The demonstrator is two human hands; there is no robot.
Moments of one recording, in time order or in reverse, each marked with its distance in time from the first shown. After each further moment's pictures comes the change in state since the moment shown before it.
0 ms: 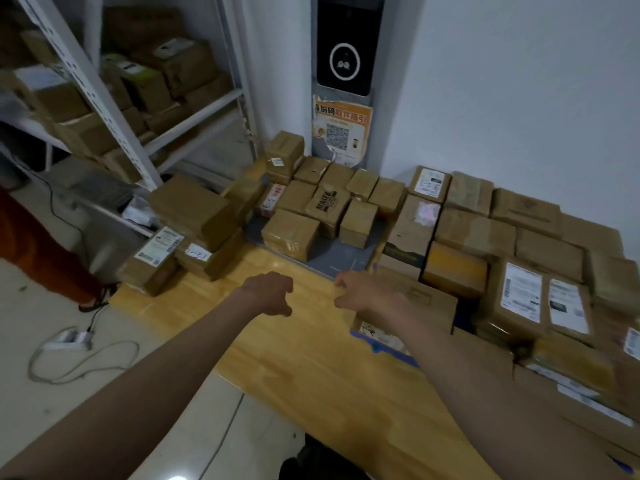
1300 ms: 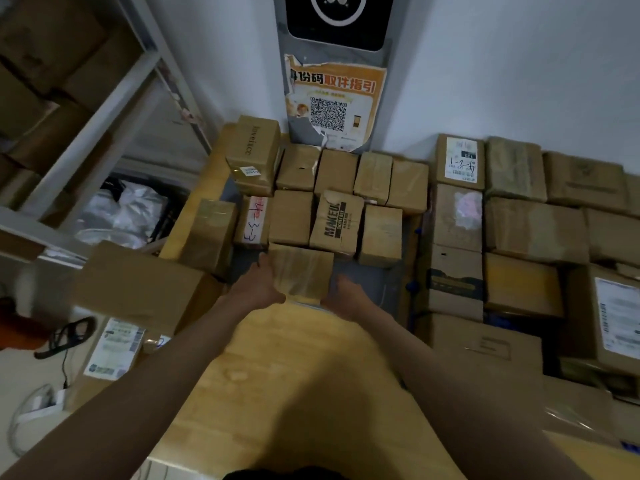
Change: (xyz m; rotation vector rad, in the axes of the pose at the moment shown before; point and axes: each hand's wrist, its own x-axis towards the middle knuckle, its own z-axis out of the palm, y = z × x) left_hand 0.258 -0.123 -0.053 -0.248 -0.121 -0.091; right_hand 0.250 -0.028 0.001 0.530 -0.010 0.324
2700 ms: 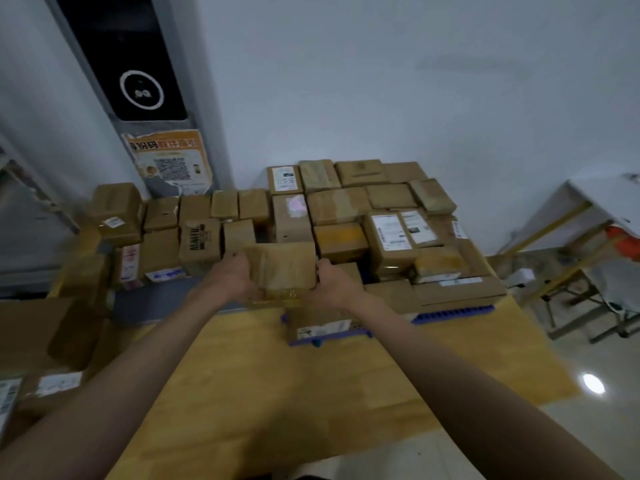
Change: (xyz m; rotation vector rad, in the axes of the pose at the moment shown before) left_hand -0.215 0.182 0.042 0.172 0.139 0.453; right_hand -0.297 0.127 -0.055 0.117 0.454 -0.145
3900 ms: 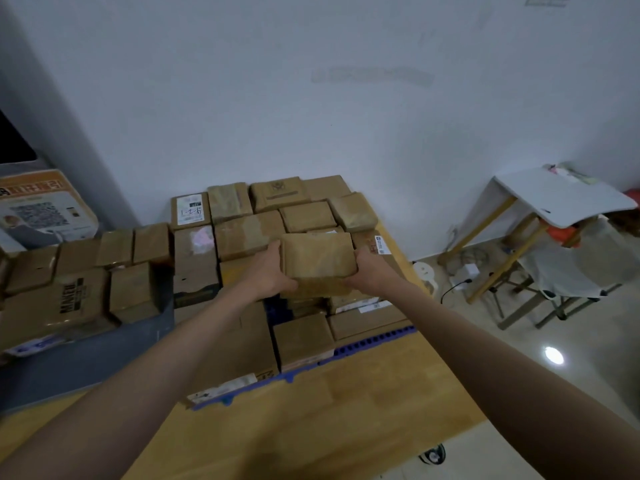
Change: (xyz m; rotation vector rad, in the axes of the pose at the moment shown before) left_hand 0.086 0.266 0.055 -0.291 -0.054 0.365; right_hand -0.013 0.203 -0.214 -0.064 0.206 0.298
